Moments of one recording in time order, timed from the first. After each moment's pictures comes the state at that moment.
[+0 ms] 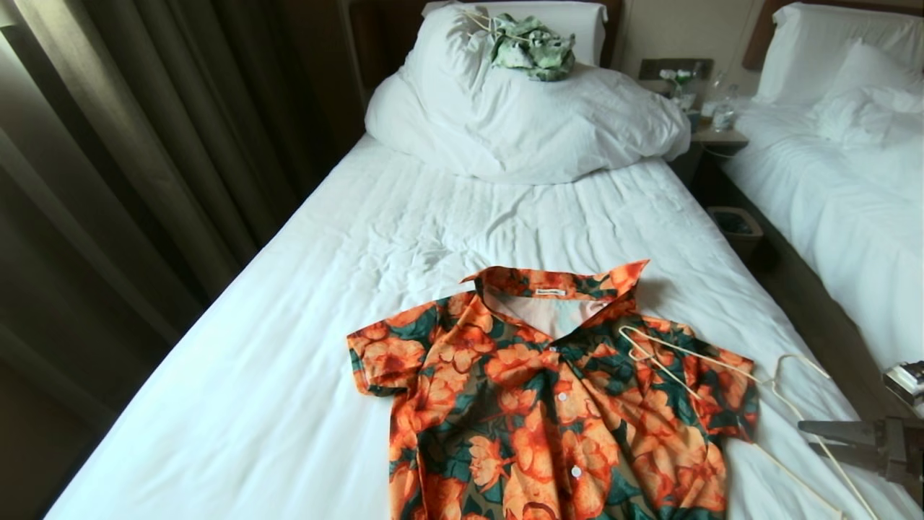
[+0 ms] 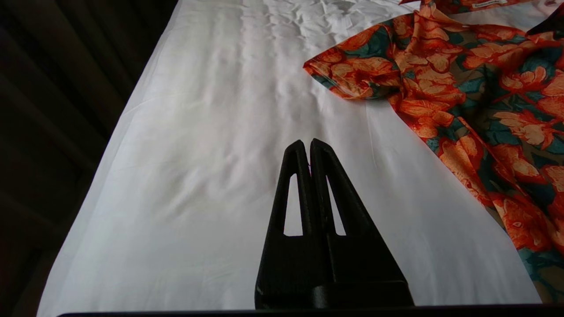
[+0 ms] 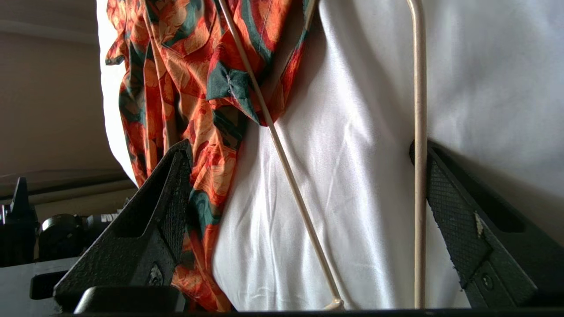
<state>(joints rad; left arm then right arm) 0.00 0.00 0.00 0.00 -0.04 0.15 -0.66 2.08 -0.82 0.18 1.12 -0.45</state>
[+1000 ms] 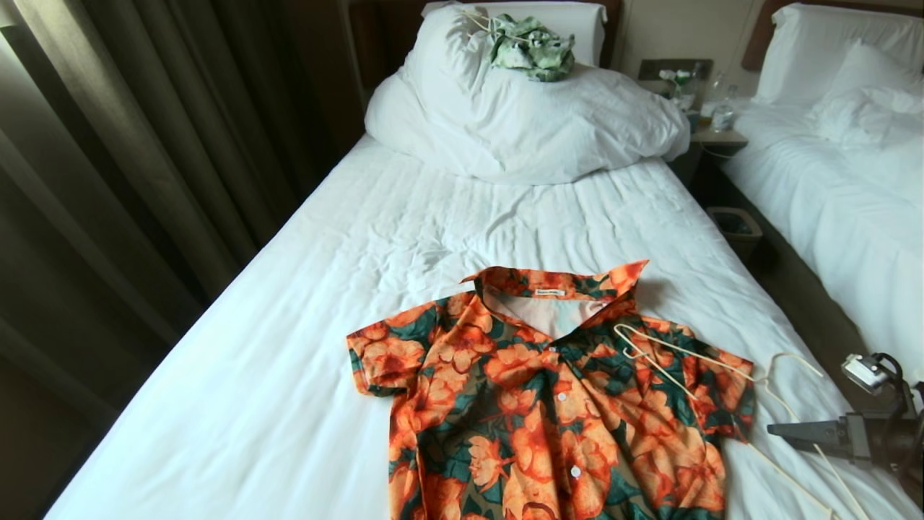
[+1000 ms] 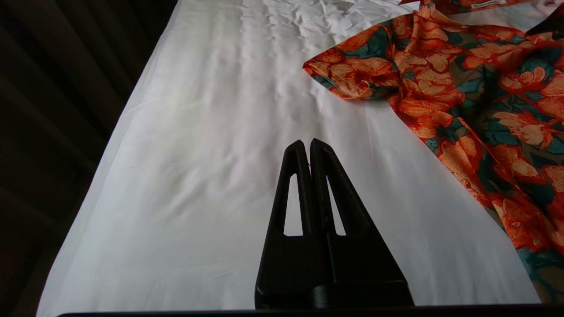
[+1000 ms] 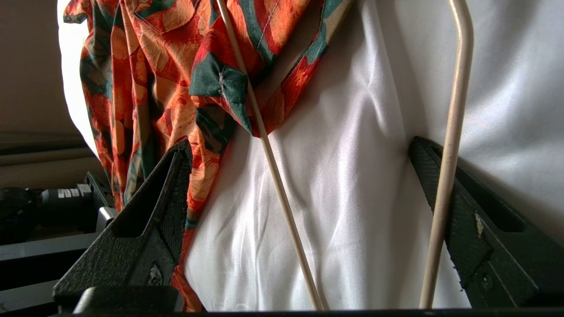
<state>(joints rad) 0.00 0.00 0.00 0.00 -0.04 0.15 -0.53 2.09 -0.84 0.13 1.04 -0.46</state>
